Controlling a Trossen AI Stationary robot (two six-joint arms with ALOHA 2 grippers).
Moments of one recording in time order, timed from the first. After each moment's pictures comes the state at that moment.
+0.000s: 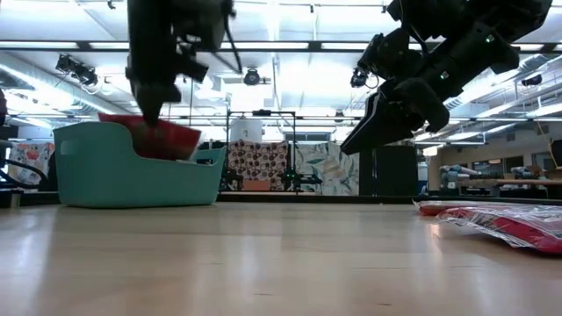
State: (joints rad) left arm 0.02 1.57 1.18 -1.34 -0.63 -0.61; right arm 0.17 1.49 0.63 0.19 0.37 -0.02
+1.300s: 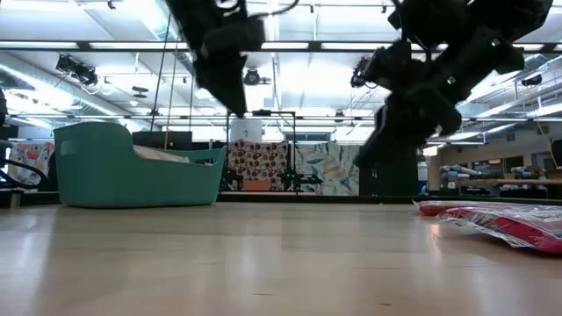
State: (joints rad) left arm 0.02 1.57 1.22 -0.68 -0.27 -0.26; right arm 0.17 1.49 0.63 0.10 0.34 0.11
